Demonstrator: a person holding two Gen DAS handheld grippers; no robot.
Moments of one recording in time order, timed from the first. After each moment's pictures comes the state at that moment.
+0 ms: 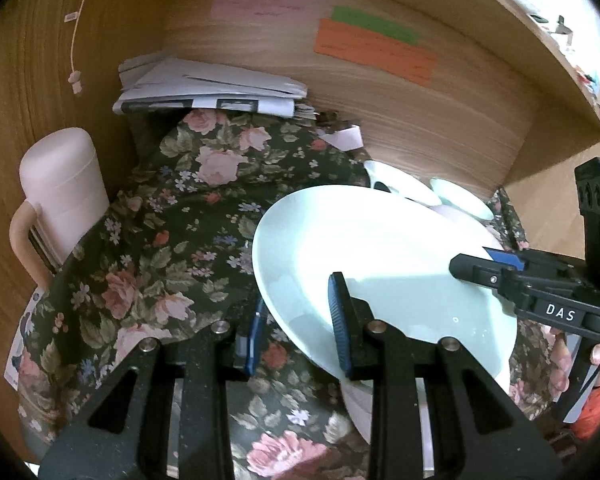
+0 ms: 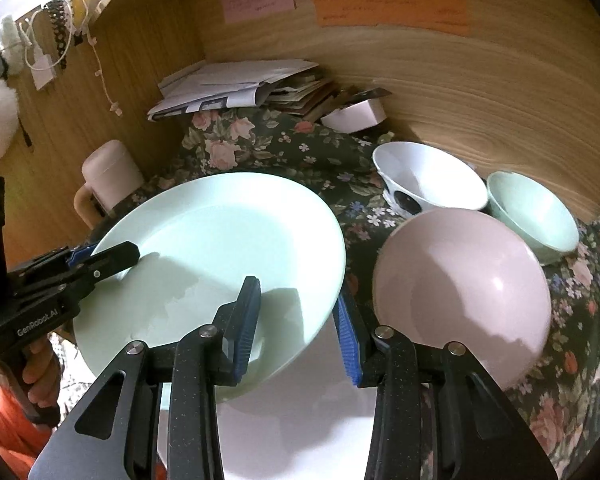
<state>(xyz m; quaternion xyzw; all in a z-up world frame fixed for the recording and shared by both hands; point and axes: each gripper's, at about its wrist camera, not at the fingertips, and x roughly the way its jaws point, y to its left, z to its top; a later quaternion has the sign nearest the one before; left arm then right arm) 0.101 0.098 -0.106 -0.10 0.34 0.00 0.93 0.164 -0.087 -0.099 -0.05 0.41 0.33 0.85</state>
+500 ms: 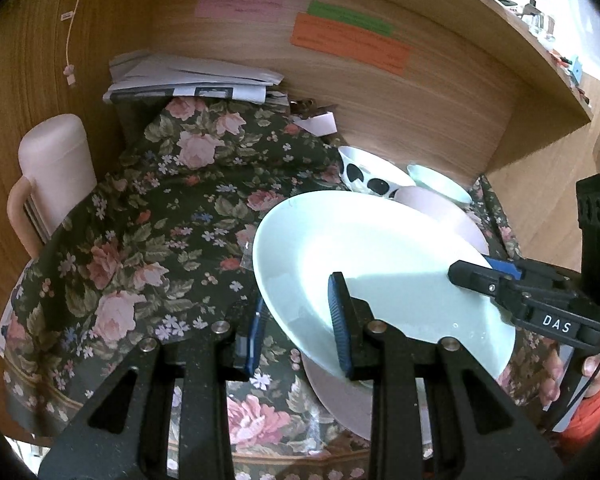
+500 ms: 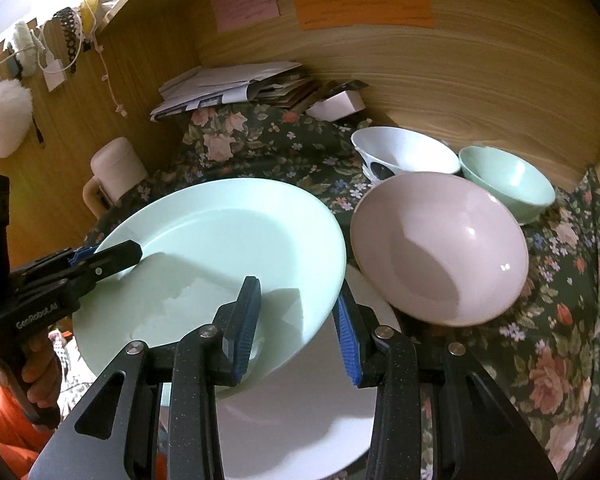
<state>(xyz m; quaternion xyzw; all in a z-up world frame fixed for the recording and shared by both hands) 0.078 0.072 -0.108 -0.10 0.35 -0.02 0.93 0.131 -0.117 -0.104 -0.03 0.40 0.31 0.86</state>
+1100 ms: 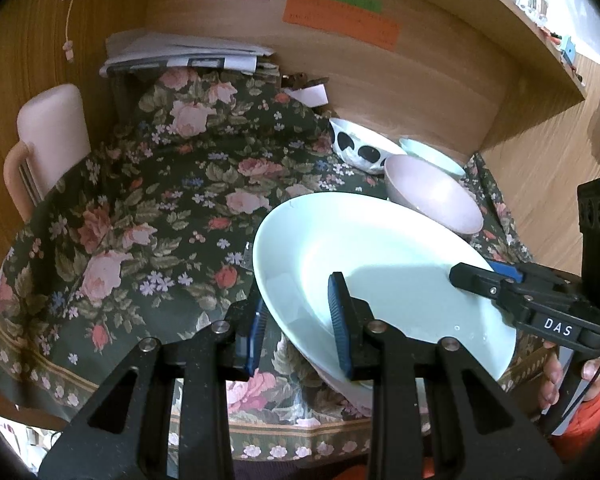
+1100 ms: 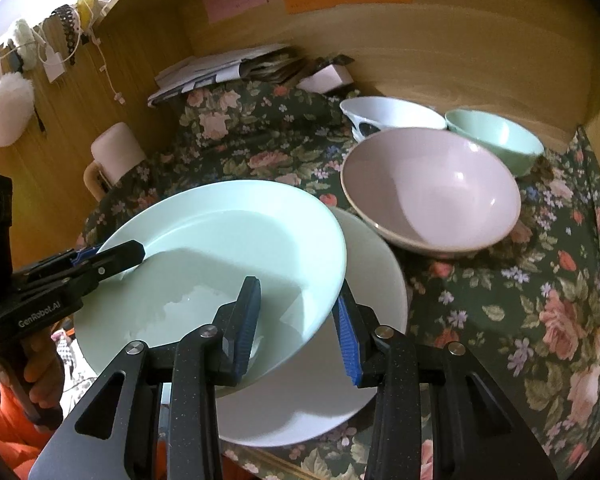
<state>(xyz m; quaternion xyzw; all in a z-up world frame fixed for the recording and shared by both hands) 0.059 0.058 -0.130 -0.10 0.37 -0.02 0.92 0.111 -0.132 -0.124 -0.01 0.42 0.30 0.85</state>
